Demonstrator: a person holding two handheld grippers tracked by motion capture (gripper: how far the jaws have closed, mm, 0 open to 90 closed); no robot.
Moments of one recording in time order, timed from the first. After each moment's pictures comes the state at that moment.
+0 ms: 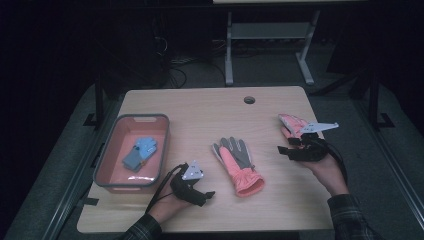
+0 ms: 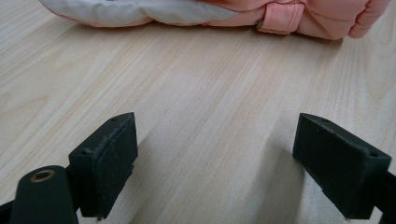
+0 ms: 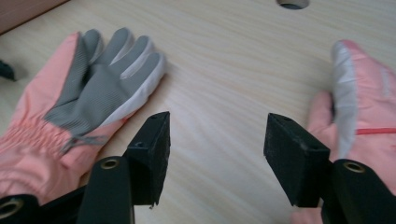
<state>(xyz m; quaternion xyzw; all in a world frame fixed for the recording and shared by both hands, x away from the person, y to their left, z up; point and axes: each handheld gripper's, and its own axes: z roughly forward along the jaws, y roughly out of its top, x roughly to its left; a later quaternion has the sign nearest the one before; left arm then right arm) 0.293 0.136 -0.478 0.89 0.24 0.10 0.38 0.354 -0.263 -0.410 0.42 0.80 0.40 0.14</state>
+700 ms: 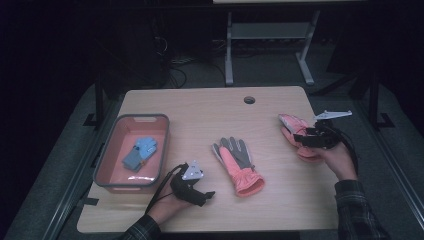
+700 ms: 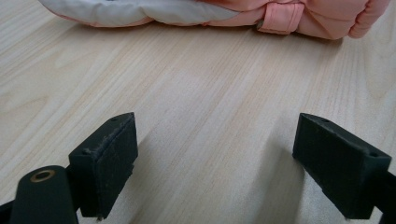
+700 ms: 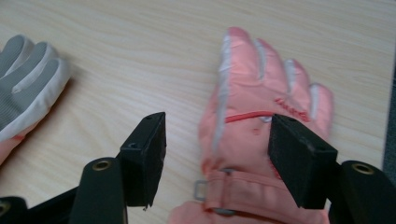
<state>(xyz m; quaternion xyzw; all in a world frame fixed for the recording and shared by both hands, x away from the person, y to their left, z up) 0.293 0.136 -0.477 0.89 0.24 0.10 0.38 0.392 -0.312 -0.412 0.49 0.77 0.36 0.17</state>
